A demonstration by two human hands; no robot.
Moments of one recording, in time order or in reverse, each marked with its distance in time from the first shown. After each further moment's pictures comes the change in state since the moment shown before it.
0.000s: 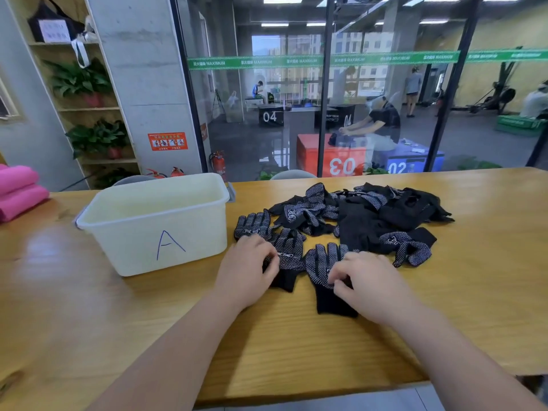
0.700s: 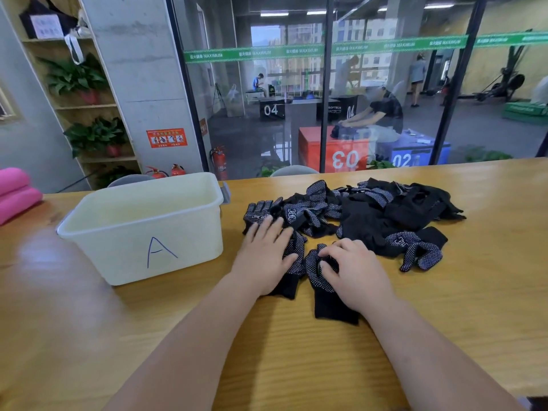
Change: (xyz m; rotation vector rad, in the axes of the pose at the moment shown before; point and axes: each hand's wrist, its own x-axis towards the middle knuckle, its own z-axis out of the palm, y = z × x) left_hand 0.054 0.003 0.037 0.232 -0.281 0.047; right_hand 0.050 0.005 0.053 0.172 0.170 0.104
